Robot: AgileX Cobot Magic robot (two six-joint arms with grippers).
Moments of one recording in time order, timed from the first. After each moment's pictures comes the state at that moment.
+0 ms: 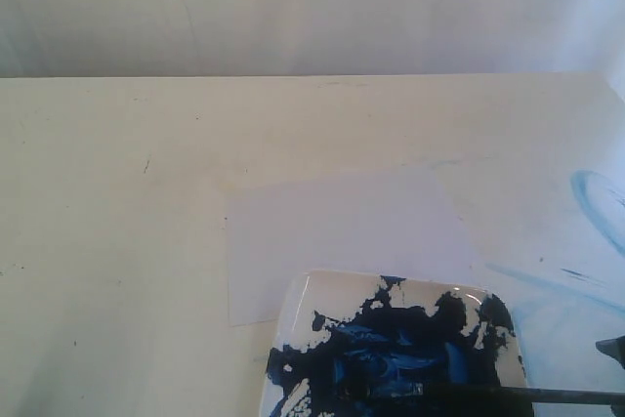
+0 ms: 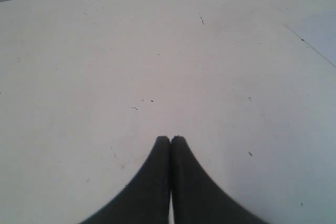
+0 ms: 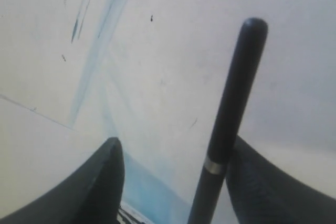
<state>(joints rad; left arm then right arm) -0.10 0.00 0.02 -0.02 0.40 0.13 0.20 1.02 -0.05 0.34 -0.03 1.10</state>
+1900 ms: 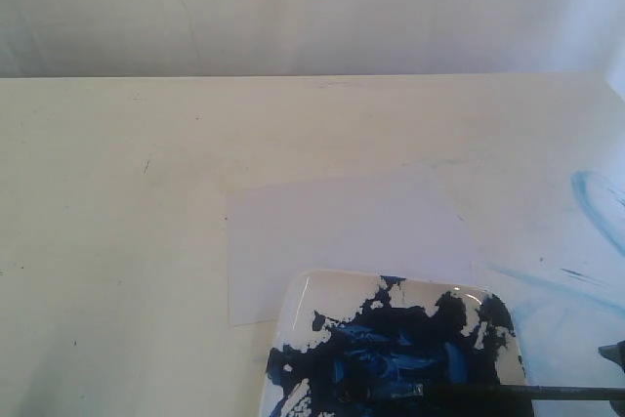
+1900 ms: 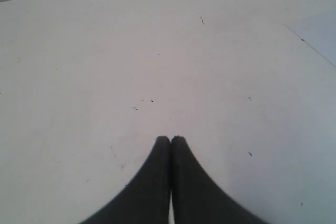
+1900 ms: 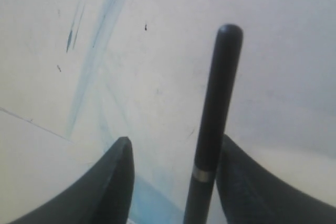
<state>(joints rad) -0.10 0.00 0.02 -0.02 0.40 0.13 0.20 1.07 -0.05 0.37 -0.08 1.11</state>
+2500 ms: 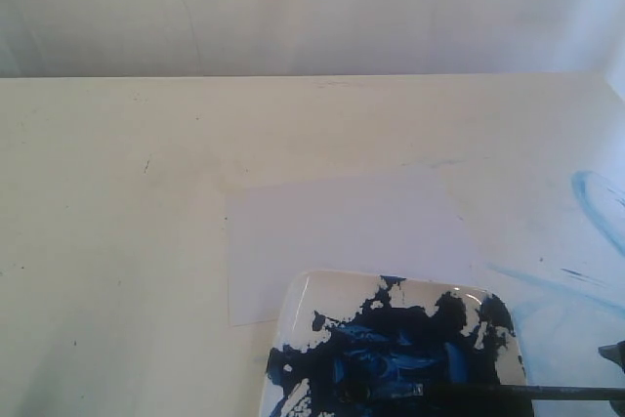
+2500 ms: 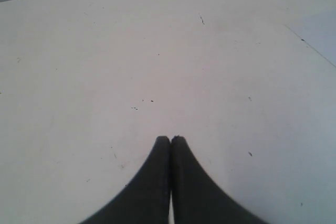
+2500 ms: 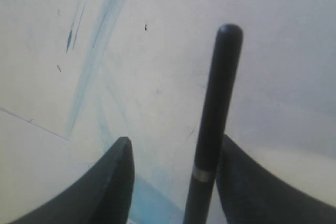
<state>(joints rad) -0.10 0.00 0.02 -0.02 0.40 0.13 0.20 1.07 -0.05 0.37 -0.08 1.11</state>
